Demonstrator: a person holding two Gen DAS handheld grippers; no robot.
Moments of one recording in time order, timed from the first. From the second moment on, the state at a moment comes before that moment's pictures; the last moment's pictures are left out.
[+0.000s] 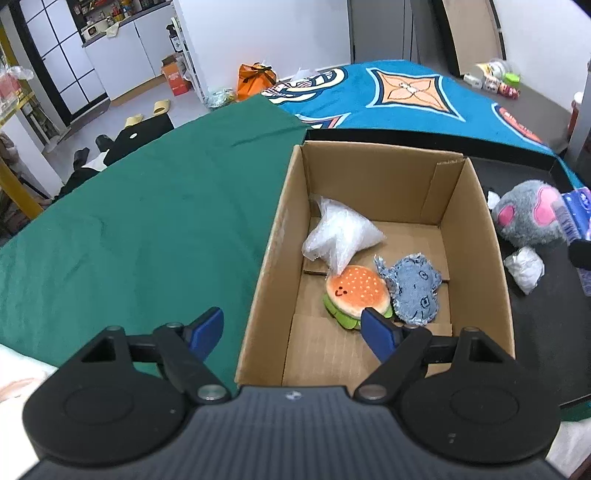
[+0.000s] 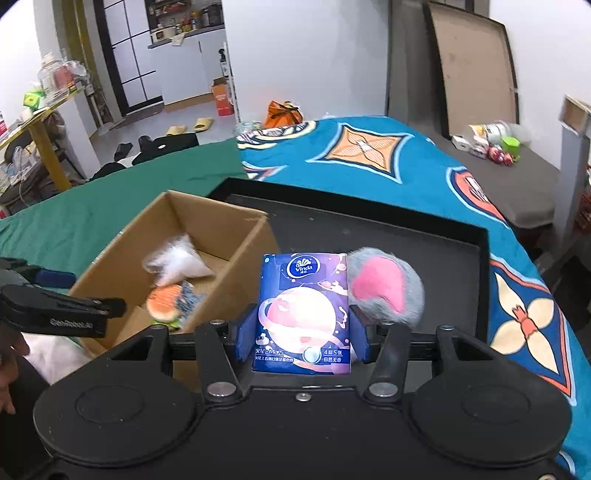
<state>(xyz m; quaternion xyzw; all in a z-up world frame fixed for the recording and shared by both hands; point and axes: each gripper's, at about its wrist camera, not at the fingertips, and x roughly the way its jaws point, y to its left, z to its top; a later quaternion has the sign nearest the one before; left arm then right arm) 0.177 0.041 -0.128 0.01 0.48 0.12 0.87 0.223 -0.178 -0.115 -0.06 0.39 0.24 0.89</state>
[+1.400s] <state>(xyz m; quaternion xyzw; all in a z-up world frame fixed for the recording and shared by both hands) 0.160 0.089 -0.140 -0.11 0.45 0.12 0.88 0.212 -0.074 -0.110 -0.16 0.36 0.23 0.89</state>
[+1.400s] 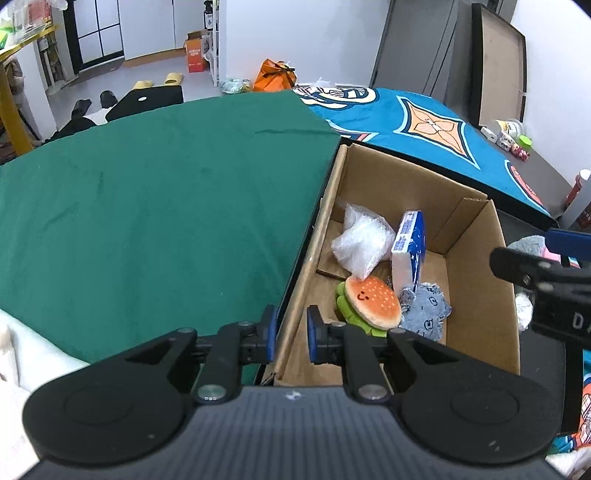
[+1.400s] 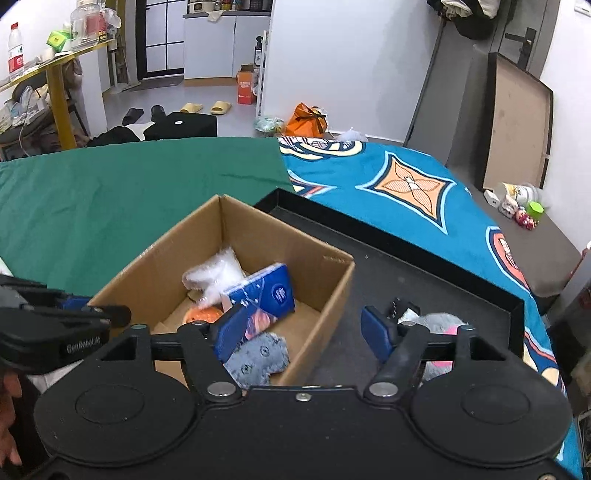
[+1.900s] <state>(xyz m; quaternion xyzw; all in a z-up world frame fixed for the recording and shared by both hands) 0.167 0.064 -0.132 -0.03 0.46 0.13 0.88 0.225 -0.118 -0.118 -0.12 0.36 0.22 0.90</state>
